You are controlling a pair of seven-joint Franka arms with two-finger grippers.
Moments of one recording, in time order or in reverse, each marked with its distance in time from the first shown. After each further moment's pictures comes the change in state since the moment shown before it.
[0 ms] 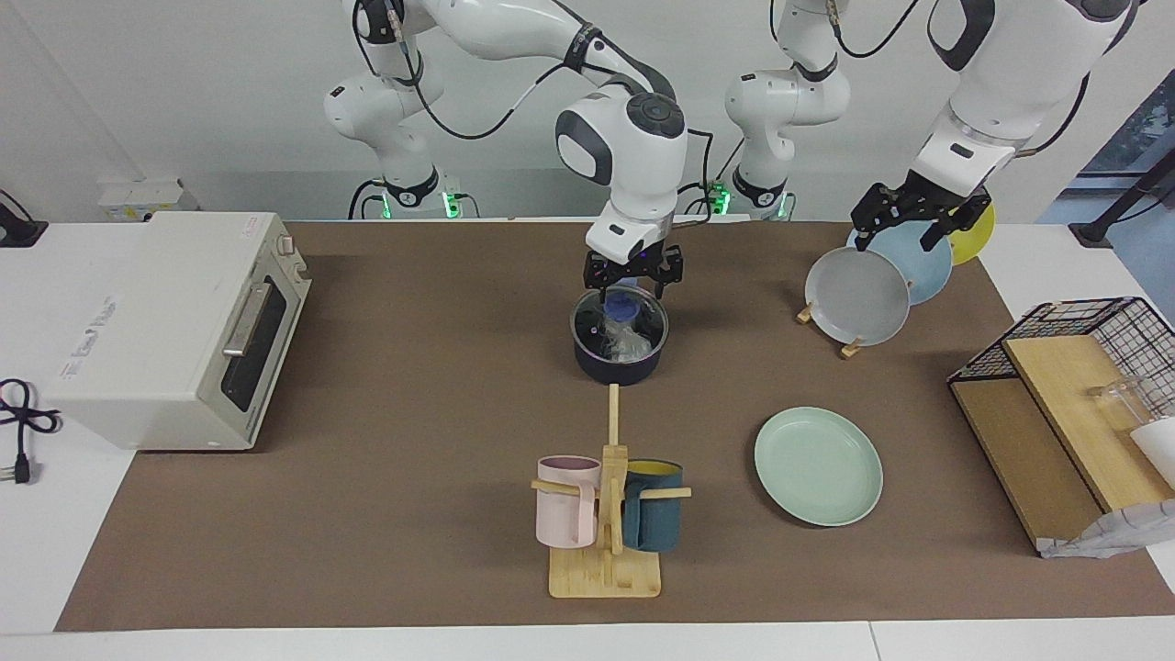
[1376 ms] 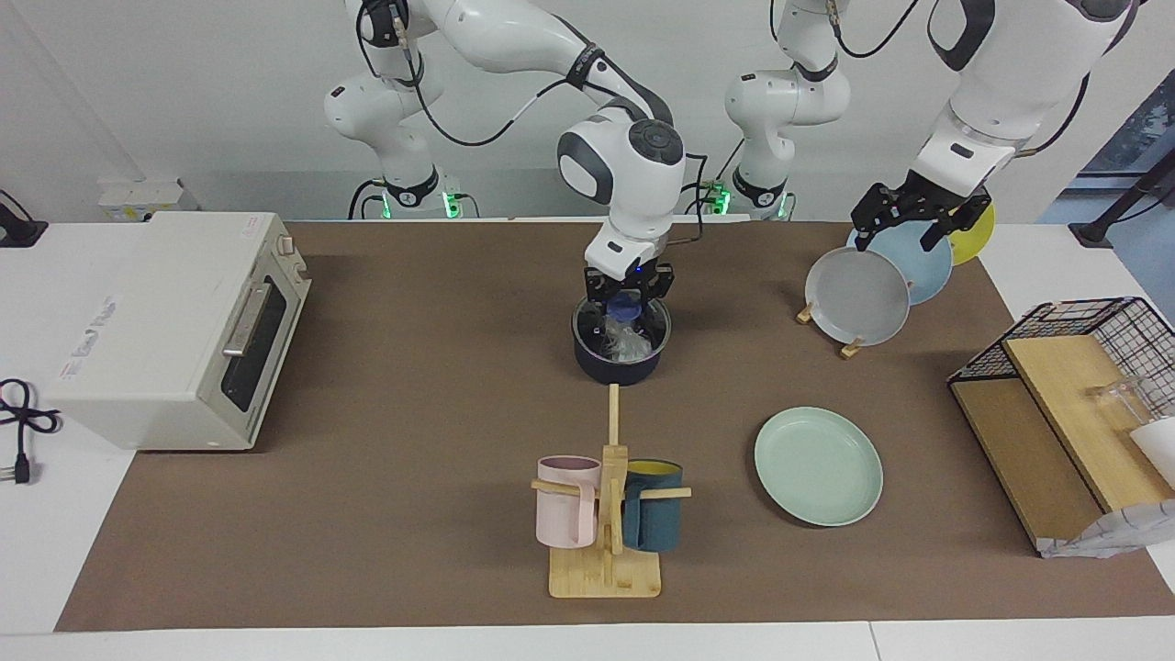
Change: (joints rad) left arm 0.000 0.000 0.000 0.000 0.000 0.000 0.000; right arm 0.003 0.008 -0.006 -0.056 -0.010 0.033 0.000
